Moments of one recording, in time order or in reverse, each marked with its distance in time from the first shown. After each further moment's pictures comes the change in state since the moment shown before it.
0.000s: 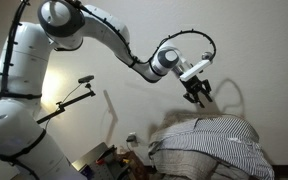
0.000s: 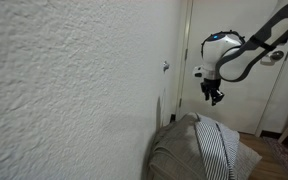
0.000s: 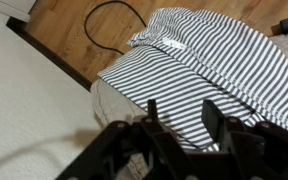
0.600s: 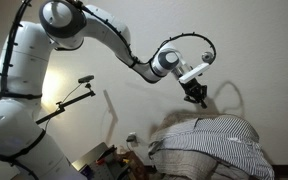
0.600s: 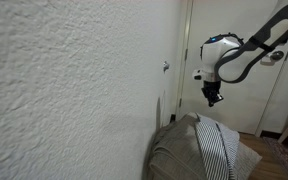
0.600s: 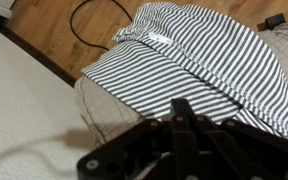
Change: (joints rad) arm -0.041 0.009 0.056 0.006 -0.002 -0.043 -0.002
